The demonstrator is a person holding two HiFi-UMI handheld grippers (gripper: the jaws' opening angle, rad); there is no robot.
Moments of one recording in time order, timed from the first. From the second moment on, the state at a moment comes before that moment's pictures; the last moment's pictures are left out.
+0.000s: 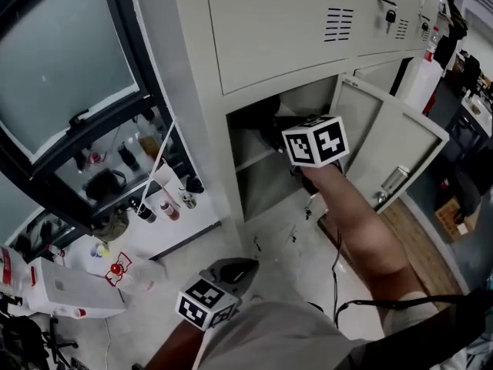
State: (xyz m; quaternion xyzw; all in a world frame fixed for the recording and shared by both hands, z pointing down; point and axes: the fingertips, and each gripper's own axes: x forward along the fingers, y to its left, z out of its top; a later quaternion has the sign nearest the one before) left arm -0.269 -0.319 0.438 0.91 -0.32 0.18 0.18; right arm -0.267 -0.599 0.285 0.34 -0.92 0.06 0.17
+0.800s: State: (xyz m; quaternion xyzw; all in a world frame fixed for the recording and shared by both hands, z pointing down) left arm -0.301 -0.322 0.456 0.91 -0.32 0.19 0.20; right arm -0.295 -0.651 0.308 0.37 -0.90 0.08 0.22
